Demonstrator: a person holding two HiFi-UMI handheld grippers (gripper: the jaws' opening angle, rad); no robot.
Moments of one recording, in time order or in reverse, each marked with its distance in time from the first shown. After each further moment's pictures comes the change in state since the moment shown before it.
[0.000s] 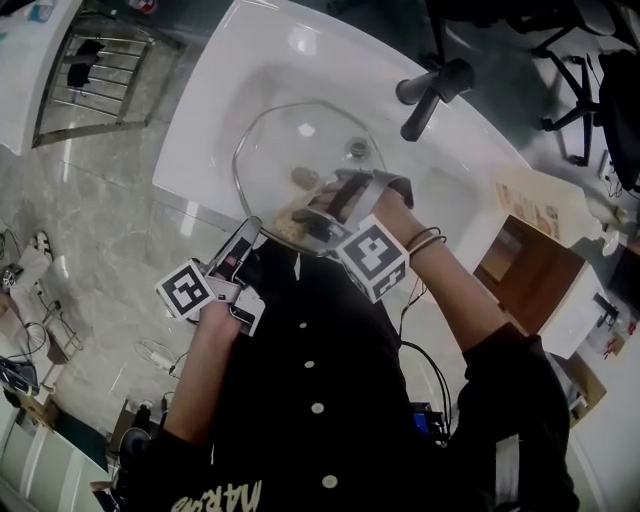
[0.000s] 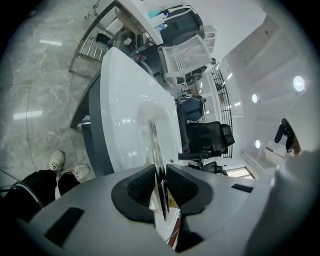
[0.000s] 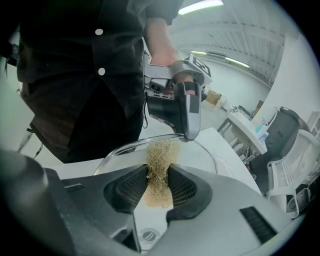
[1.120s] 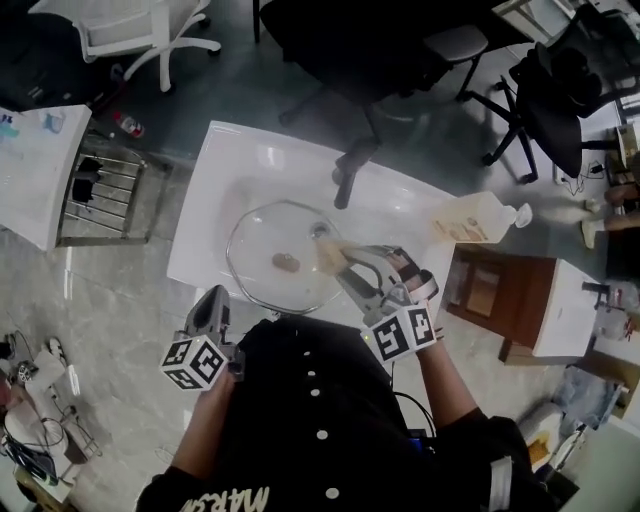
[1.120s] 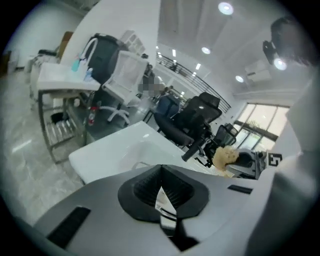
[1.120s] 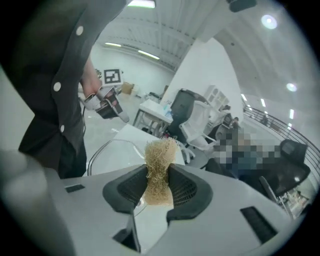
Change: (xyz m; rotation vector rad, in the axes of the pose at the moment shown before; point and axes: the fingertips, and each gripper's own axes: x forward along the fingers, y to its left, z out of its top) left arm -0.044 -0.057 0.045 0.814 -0.100 0.178; right arm -0.186 -0.021 -0.020 0.624 0.154 -0.835
